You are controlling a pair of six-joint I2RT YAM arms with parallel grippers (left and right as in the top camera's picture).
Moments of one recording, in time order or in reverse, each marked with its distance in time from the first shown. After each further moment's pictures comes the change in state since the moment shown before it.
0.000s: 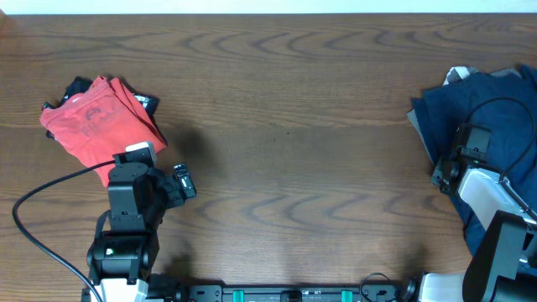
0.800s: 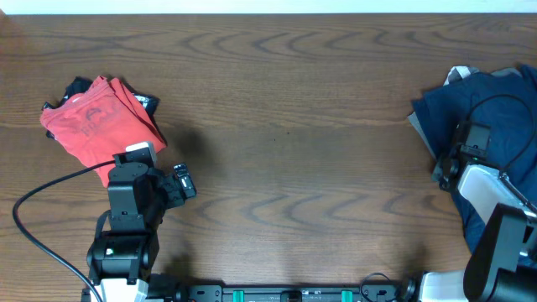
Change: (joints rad) left arm 0.000 0.000 0.000 0.000 0.000 0.000; right arm 0.000 0.021 0.018 0.021 0.021 0.004
